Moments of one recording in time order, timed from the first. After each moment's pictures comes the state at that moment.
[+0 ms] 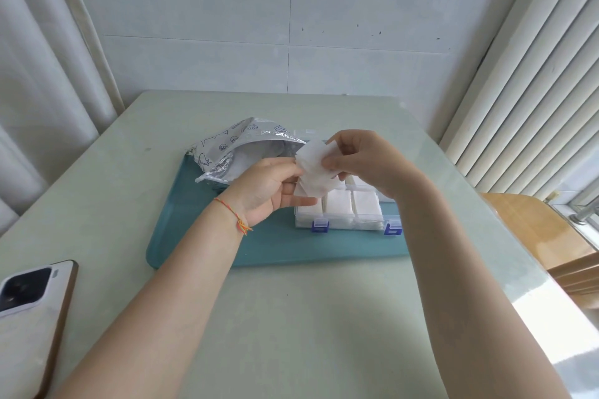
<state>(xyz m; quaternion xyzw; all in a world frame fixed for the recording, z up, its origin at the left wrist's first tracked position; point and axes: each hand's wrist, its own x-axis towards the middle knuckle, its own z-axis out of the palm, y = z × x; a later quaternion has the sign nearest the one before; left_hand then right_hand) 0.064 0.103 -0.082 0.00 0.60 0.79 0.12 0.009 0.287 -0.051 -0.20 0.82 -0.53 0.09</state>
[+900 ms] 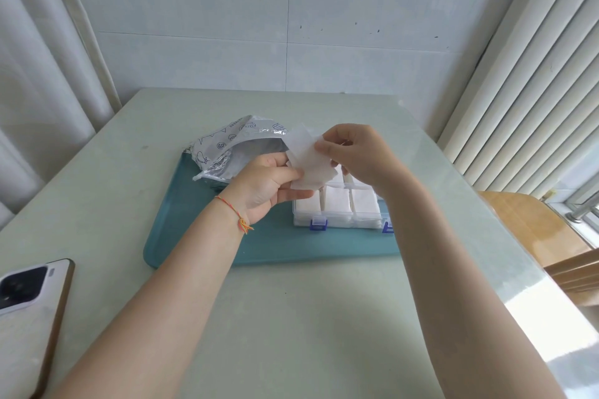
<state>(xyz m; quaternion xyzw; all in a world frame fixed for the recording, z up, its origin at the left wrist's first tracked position) 0.062 0.105 -0.084 0.00 0.60 0.79 0.09 0.018 0.275 -0.045 -0.16 0.86 -0.48 0.01</state>
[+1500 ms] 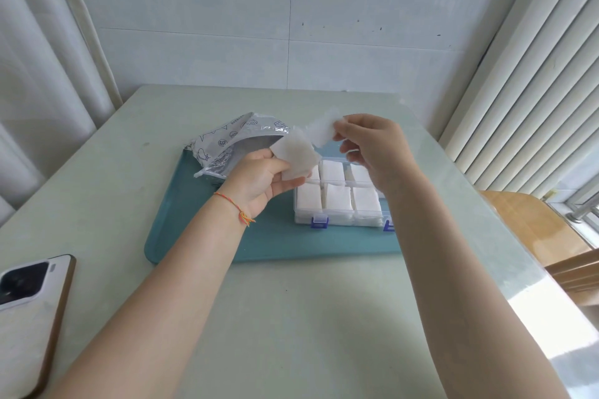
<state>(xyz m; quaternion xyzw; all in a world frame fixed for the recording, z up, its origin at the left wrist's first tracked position) 0.056 0.100 -0.088 -0.07 0.55 0.83 0.03 0.014 0.278 -0.042 -0.05 0.75 -0.66 -0.01</state>
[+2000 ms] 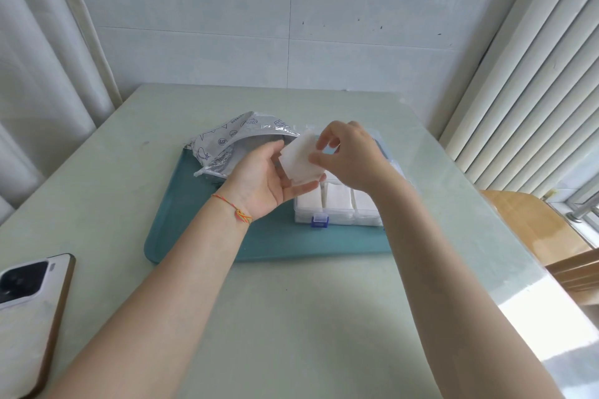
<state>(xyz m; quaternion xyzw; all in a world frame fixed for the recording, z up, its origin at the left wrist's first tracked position) 0.060 0.101 -0.081 -0.07 0.41 0.90 0.14 0.024 0.260 -0.050 -0.17 0.93 -0.33 -0.05</state>
